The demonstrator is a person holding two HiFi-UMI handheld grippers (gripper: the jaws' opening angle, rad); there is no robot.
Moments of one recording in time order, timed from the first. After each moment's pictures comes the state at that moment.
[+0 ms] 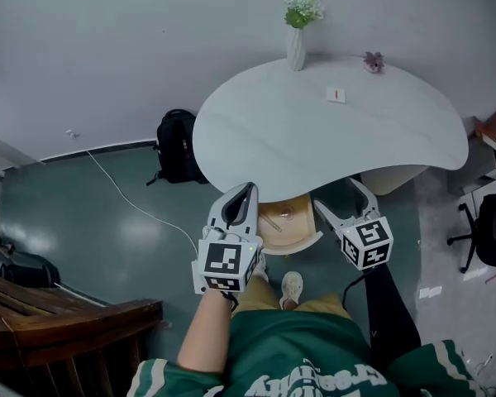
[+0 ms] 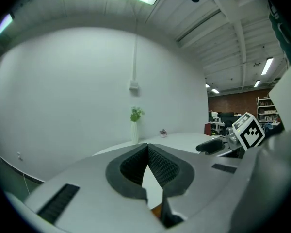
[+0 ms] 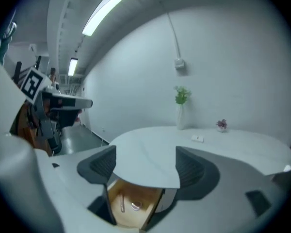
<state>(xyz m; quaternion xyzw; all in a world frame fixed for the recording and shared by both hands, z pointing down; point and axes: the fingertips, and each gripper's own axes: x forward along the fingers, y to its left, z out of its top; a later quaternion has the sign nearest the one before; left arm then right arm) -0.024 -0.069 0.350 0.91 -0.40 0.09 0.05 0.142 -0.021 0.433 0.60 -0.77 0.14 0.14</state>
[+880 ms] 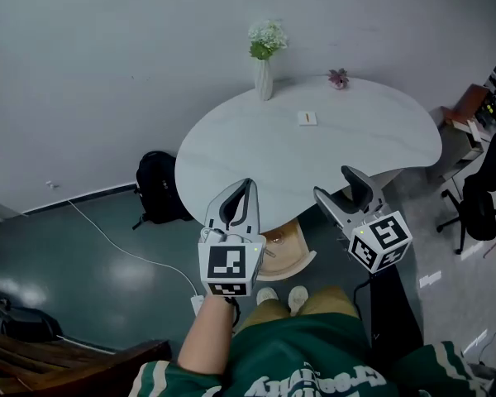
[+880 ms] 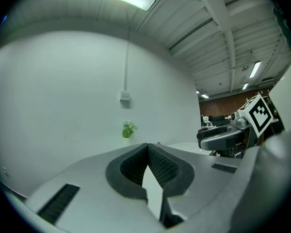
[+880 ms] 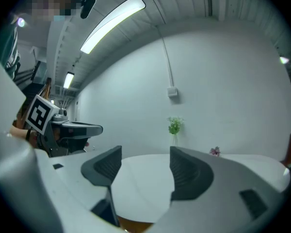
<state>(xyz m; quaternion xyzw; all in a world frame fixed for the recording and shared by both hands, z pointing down) 0.017 -0.116 0.276 0.94 -0.35 0.06 0.00 0.158 -0.049 0.298 0.65 -0.76 0.07 0.06</state>
